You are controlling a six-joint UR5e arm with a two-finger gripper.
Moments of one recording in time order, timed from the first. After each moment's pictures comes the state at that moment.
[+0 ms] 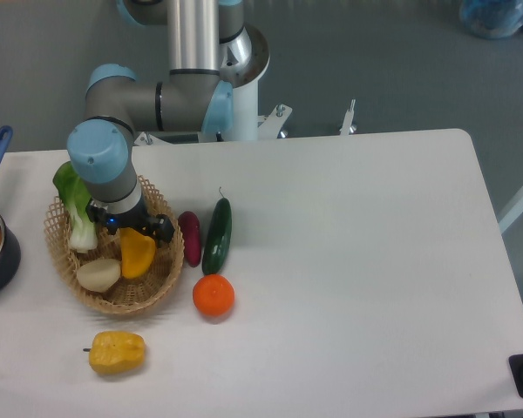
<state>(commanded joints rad) 1.99 -1.91 -1.92 -0.93 1.56 0.28</state>
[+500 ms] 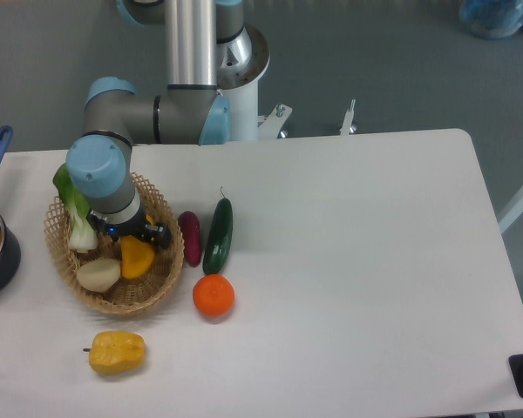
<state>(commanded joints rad) 1.99 -1.94 -1.90 -0.93 1.57 0.24</state>
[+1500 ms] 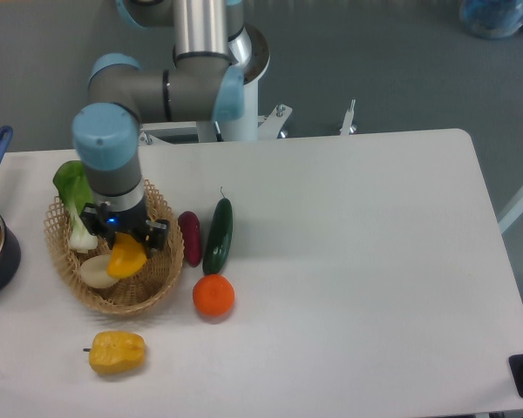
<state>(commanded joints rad) 2.17 -1.82 -1.77 -0.94 1.47 0.26</state>
